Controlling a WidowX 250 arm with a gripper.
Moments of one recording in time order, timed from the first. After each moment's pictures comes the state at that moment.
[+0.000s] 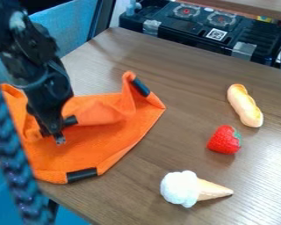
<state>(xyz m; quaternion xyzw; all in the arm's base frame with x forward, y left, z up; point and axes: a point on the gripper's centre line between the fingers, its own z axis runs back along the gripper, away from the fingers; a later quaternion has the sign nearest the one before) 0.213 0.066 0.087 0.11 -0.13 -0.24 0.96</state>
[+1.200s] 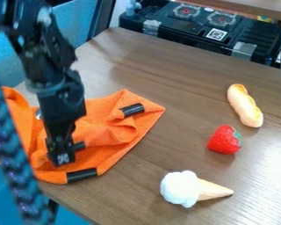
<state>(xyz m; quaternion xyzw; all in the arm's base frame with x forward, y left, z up) 0.202 0.042 0.074 0.00 -0.02 -0.33 0.95</state>
